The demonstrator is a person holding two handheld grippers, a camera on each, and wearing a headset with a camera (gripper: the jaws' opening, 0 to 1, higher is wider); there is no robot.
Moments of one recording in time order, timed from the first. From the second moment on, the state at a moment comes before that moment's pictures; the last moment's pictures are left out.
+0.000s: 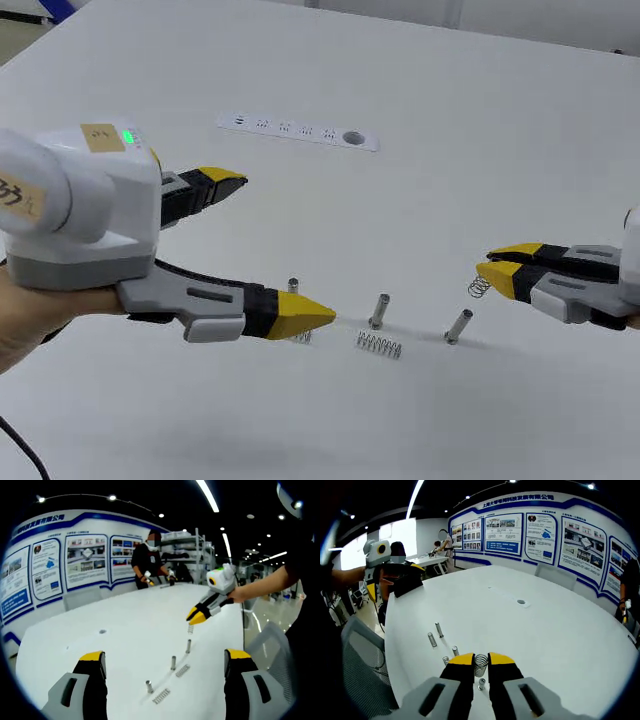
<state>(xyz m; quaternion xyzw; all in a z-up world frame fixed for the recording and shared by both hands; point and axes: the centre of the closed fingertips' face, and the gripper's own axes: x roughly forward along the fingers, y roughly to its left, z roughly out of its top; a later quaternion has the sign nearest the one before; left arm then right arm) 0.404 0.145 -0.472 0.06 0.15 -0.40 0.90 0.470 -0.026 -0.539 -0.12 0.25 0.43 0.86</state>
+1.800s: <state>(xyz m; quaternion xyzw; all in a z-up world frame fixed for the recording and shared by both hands) 0.400 0.143 -0.473 0.00 0.16 -0.38 0.91 0.473 -0.031 -0.586 -0.17 0.29 0.42 0.84</state>
